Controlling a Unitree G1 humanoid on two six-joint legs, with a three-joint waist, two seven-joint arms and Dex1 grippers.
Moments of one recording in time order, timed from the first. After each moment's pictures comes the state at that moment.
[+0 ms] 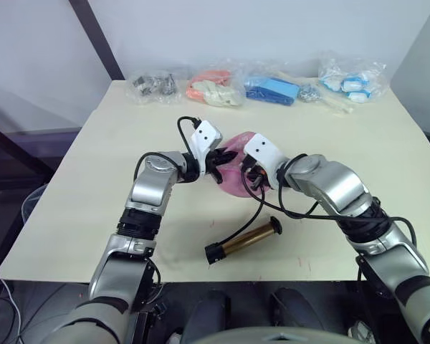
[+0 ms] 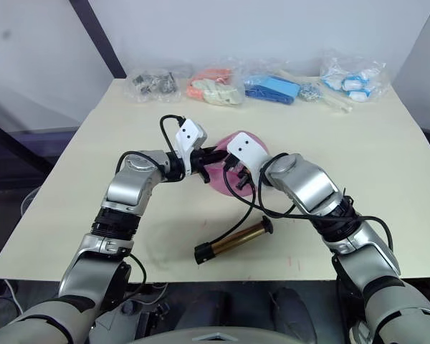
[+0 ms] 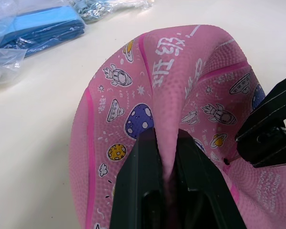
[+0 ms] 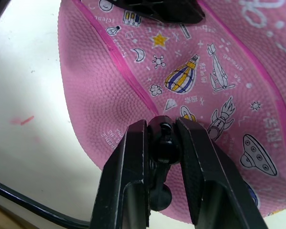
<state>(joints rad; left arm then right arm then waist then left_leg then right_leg) -0.66 0.38 -0.12 0.25 -0.09 0.48 -0.86 -0.84 -0.32 0.52 -0.13 0.22 1.24 0.43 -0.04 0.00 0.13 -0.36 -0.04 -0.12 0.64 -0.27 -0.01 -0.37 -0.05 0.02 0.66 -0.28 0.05</state>
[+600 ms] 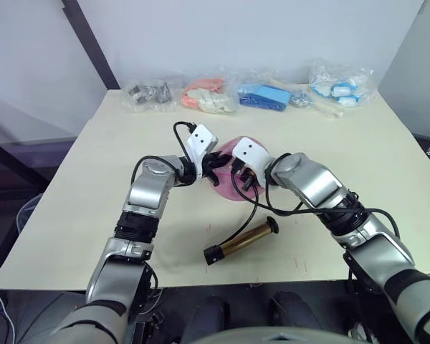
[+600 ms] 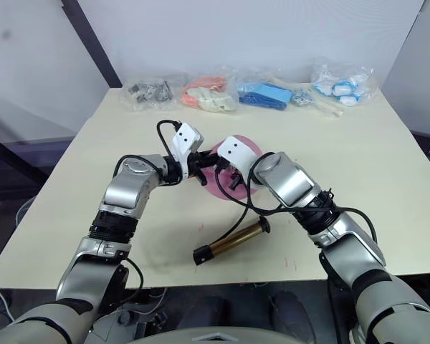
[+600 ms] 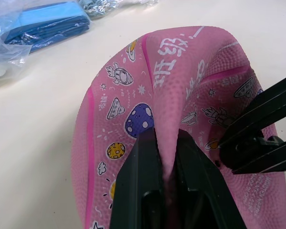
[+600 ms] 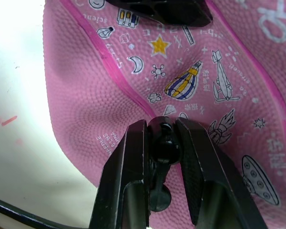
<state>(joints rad) -0.64 0.39 -0.11 0.25 -0.10 0.50 -0.83 -0.87 -0.24 0.56 0.07 0.10 1.12 0.51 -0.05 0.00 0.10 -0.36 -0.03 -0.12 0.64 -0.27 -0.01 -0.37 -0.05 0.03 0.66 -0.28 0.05</state>
